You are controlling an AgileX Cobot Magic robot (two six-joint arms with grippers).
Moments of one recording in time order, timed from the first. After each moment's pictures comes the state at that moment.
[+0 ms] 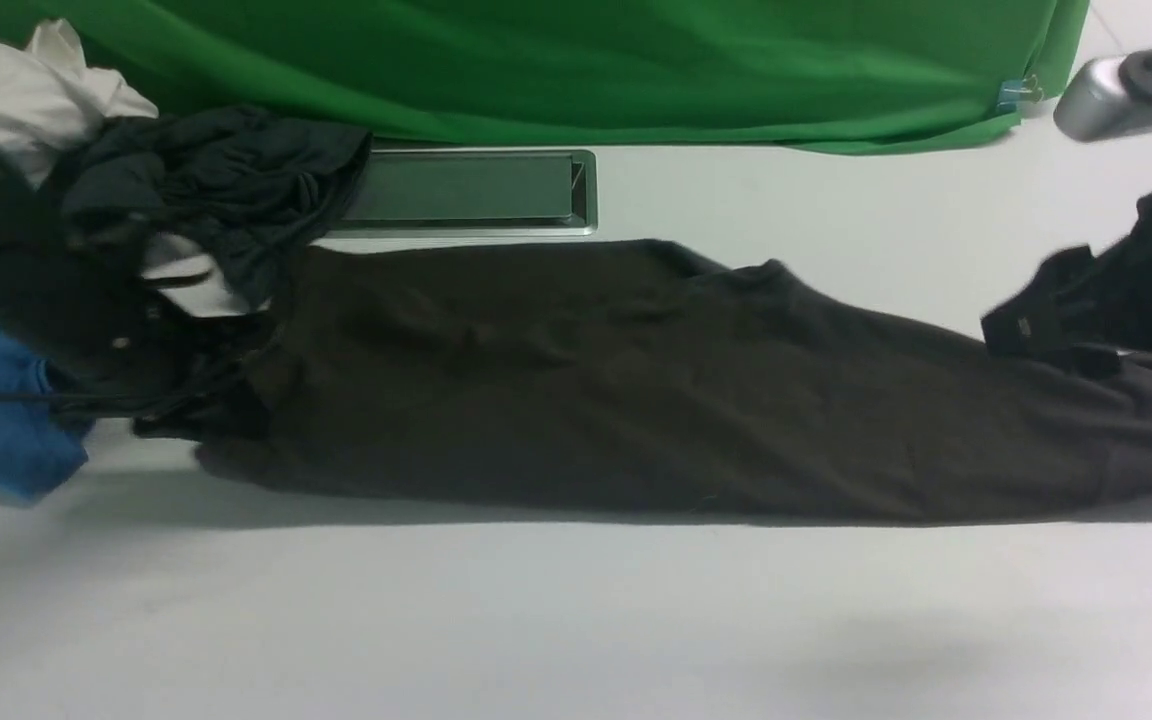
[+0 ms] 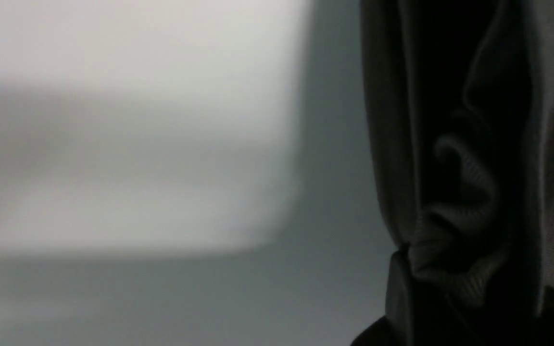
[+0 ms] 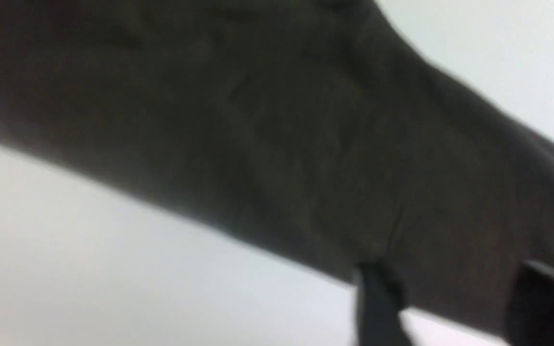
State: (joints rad) right arm 0.17 1.26 -0.99 0.31 0.80 -0.25; left arm 0.17 1.76 -1.10 -0.44 0.79 0.24
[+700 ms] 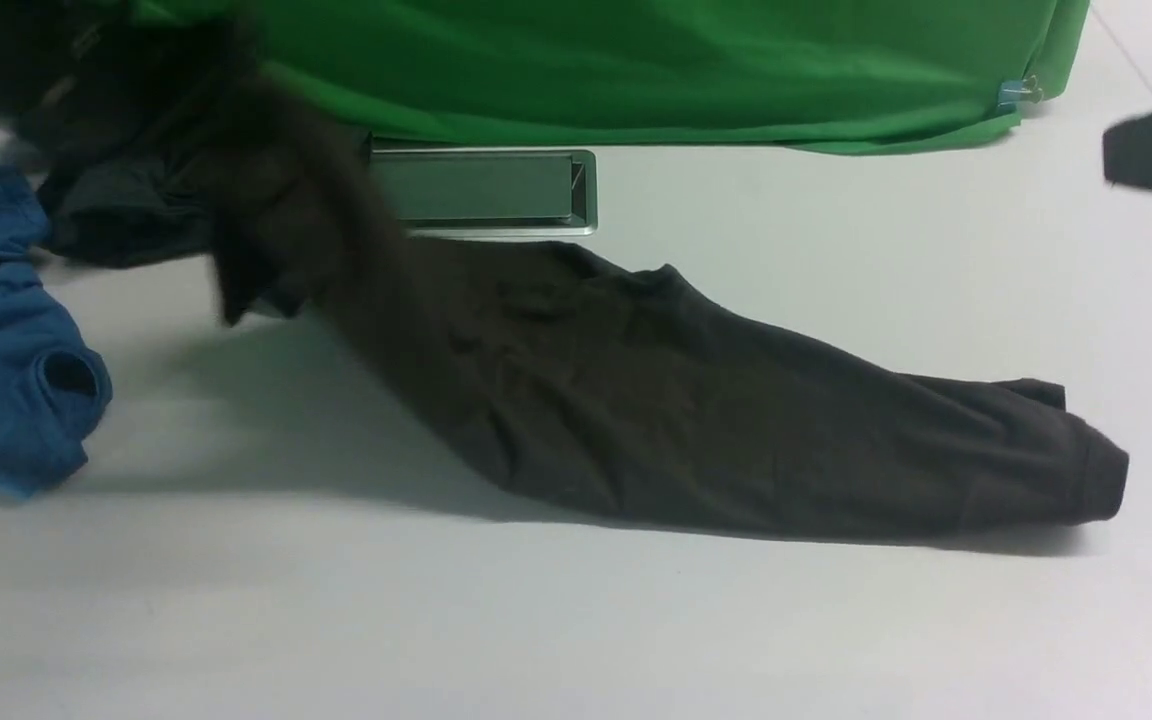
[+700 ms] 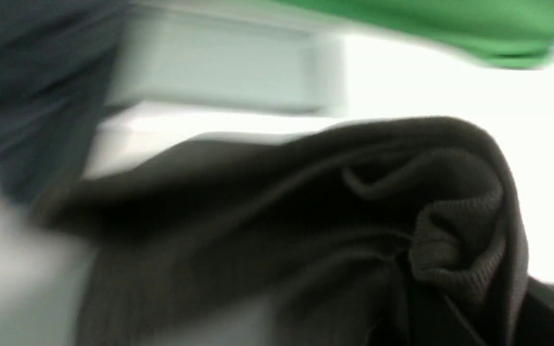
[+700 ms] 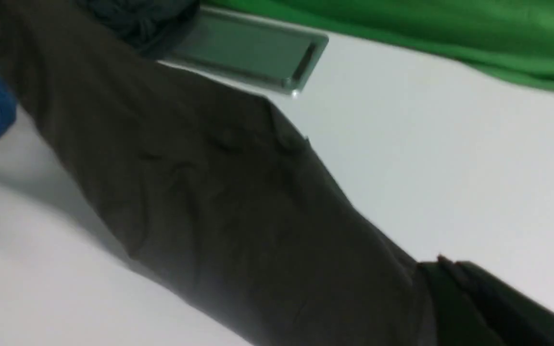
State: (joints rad) right arm 0.17 1.05 -1.11 0.35 0.80 -0.25; left arm -0.05 1.56 -1.41 -0.59 0.75 0.28
